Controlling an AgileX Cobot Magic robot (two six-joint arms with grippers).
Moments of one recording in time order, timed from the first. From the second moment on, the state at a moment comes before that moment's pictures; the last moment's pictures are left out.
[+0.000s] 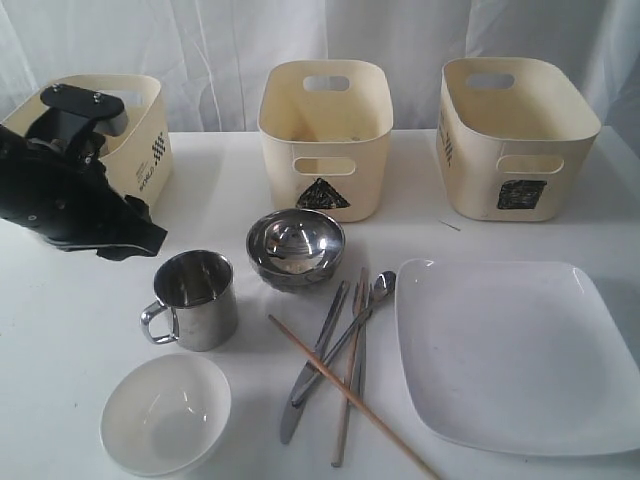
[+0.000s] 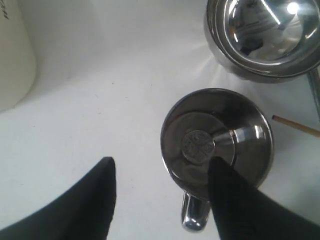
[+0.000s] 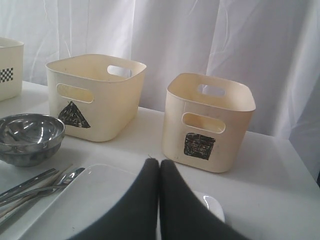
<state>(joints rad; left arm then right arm) -0.37 1.44 -0.95 -0.23 0.54 0.30 0.10 0.01 0.00 -0.18 0.10 0.06</state>
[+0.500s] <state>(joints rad) -0.37 1.64 -0.95 -0.26 0.43 0.31 0.10 0.01 0.00 -0.18 0.10 0.06</state>
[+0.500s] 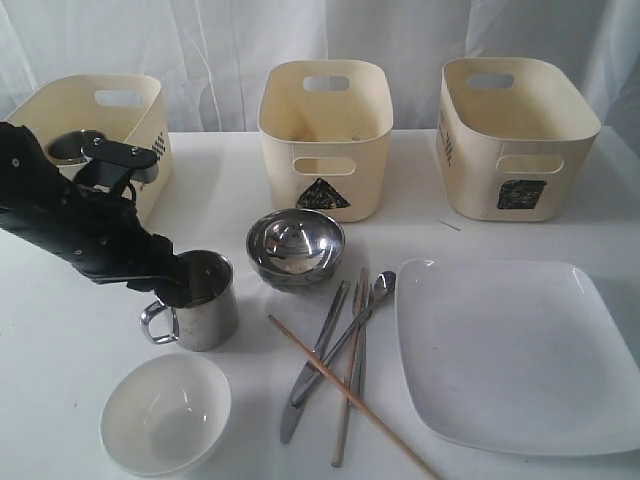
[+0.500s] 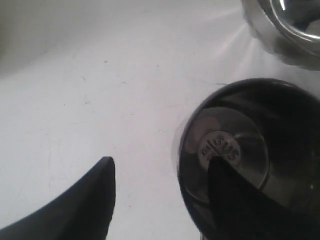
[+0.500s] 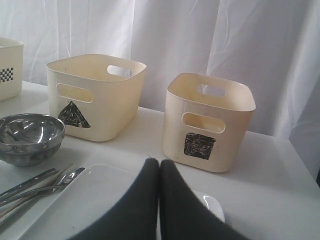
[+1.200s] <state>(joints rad) -0.04 1.51 -1.42 0.00 0.46 0.19 0.10 0.01 0.00 -0.18 0.10 0.06</state>
